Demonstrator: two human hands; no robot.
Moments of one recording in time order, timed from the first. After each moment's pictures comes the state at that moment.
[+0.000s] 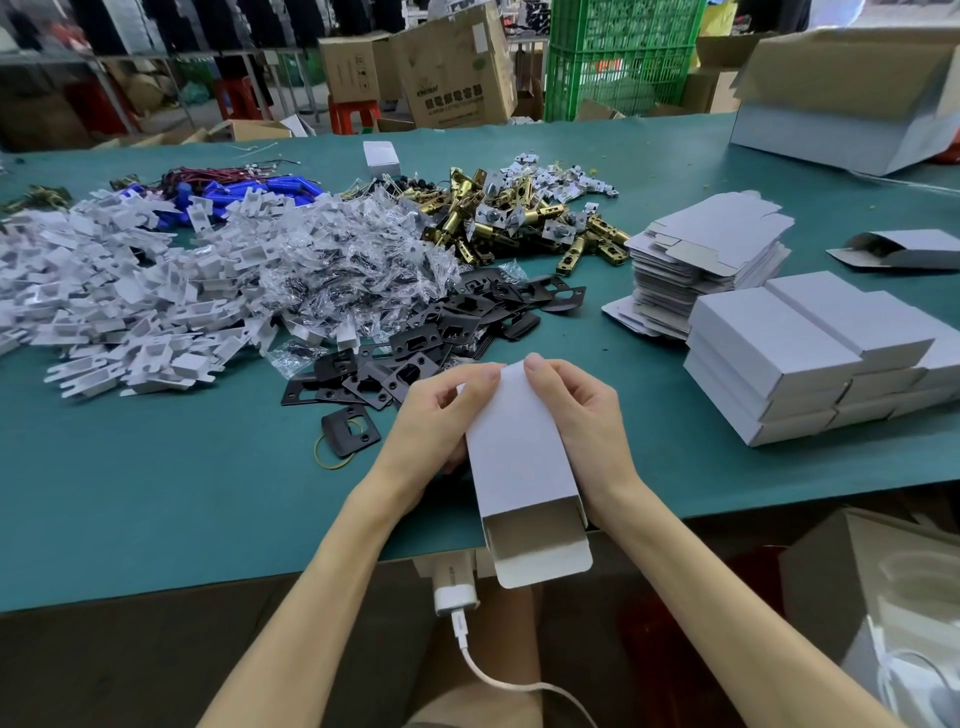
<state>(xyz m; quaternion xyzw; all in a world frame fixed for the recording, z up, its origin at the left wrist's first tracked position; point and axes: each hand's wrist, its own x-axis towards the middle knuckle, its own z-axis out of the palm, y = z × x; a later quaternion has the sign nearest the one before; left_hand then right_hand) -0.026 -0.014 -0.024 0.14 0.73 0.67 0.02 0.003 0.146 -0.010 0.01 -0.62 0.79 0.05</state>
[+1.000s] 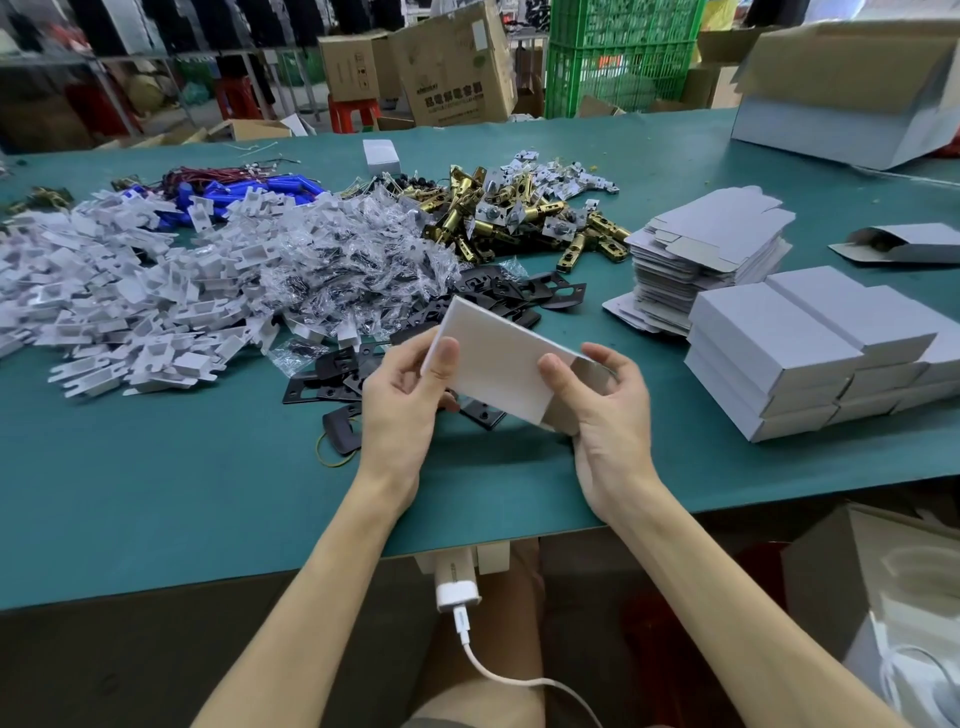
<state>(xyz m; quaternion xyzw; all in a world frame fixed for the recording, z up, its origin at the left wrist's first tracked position) -0.027 -0.019 -0.021 0.05 0.65 0.75 -0.13 -0.004 0.154 -0.017 -0.11 -0.55 0.82 0.13</state>
